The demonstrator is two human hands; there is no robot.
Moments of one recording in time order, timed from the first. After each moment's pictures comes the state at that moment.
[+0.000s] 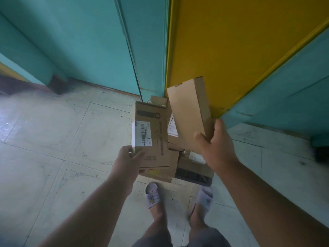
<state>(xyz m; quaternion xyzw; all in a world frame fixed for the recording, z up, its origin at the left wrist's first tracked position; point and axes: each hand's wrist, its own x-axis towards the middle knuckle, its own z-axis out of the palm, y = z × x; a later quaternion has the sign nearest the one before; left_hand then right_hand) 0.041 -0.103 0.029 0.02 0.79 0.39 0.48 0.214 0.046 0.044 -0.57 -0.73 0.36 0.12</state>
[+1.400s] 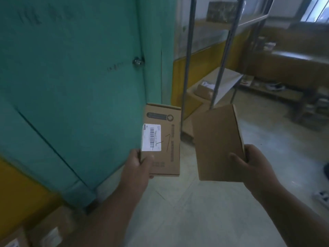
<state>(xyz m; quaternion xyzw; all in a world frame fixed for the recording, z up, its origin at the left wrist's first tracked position) 0.593 -0.080 0.286 0.60 0.50 0.33 0.54 0.835 -0.233 0.302 -0.79 -0.30 0.20 0.50</state>
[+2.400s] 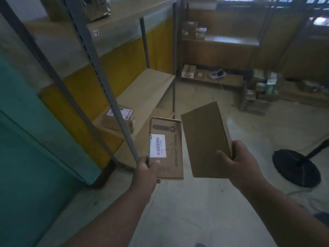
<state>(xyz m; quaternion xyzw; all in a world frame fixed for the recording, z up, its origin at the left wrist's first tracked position) 1.251 0.013 0.218 0.63 0.46 0.15 0.60 1.400 -0.180 0.279 -0.85 -0.17 0.13 0.48</state>
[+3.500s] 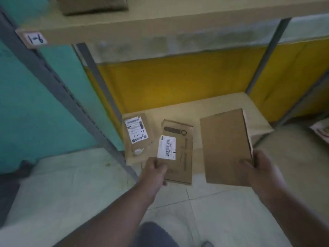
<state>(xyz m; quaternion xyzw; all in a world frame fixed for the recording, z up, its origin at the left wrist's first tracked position) 1.610 0.202 0.194 0.34 0.70 0.33 0.53 1.882 0.203 0.242 -0.76 -0.46 0.33 0.33</state>
